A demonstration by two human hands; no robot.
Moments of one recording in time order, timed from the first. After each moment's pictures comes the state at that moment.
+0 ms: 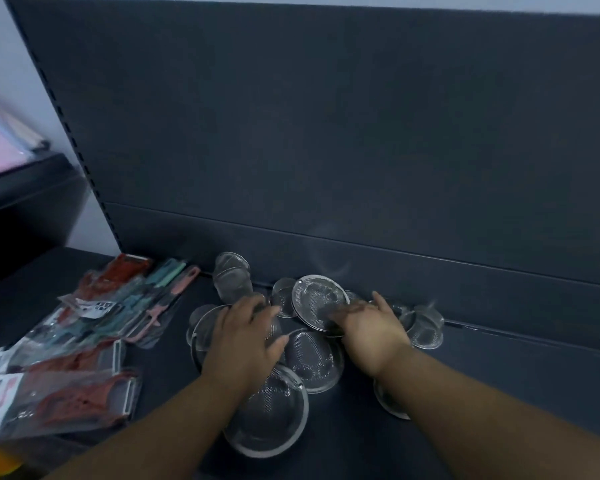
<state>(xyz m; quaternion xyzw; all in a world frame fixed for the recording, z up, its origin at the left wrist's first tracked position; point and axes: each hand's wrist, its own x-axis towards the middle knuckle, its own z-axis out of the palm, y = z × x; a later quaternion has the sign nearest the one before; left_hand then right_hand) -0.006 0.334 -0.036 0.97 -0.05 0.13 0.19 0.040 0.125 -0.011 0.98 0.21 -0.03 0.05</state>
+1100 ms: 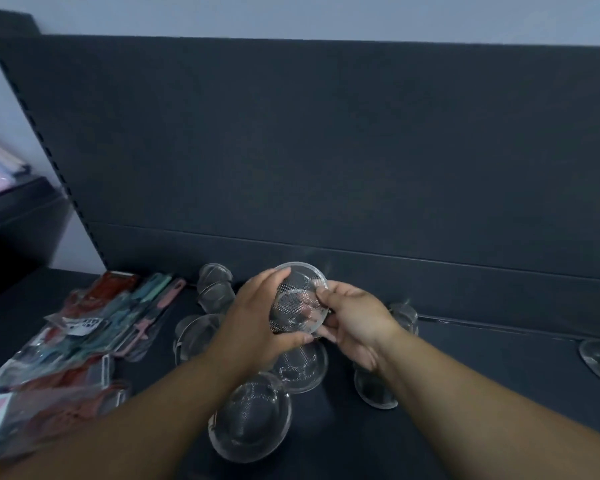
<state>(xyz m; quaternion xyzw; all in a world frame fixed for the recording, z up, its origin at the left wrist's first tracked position) -0.005 0.304 0.023 0.91 -0.16 0.15 0.34 0.004 0.141 0.056 0.56 -0.09 -0.19 -0.81</state>
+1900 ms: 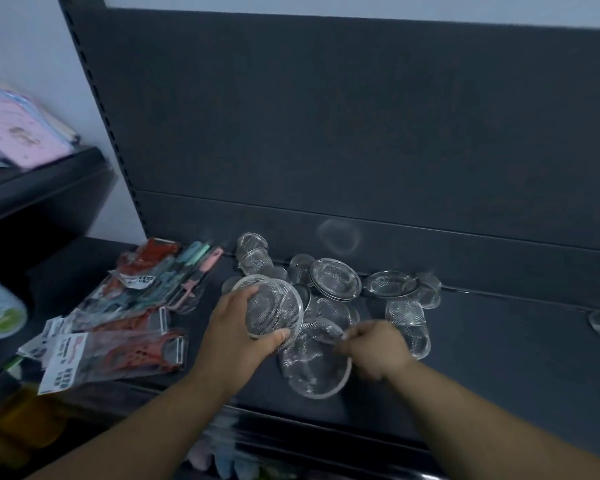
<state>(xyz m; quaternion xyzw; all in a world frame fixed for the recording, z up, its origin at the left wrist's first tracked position) -0.091 0.377 -0.009 0.91 0.01 0.13 0.40 -0.065 0.166 -0.012 0.89 -0.12 -0.11 -0.43</state>
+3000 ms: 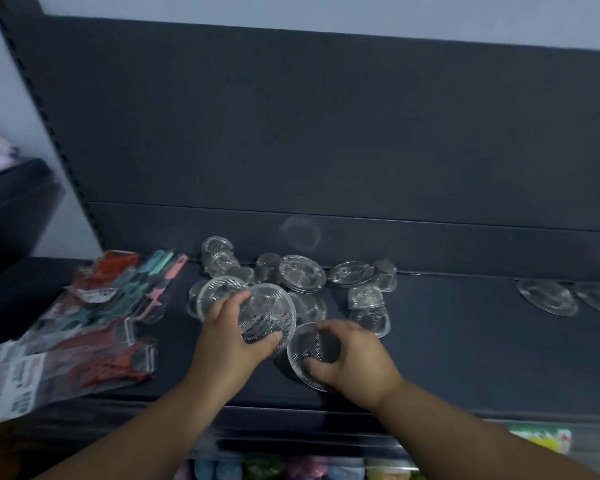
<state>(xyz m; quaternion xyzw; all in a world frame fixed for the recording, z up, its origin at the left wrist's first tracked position) -0.105 0.355 -0.005 0.90 -0.03 0.11 0.42 -0.120 0.151 -0.020 0.95 0.07 0.04 -0.31</state>
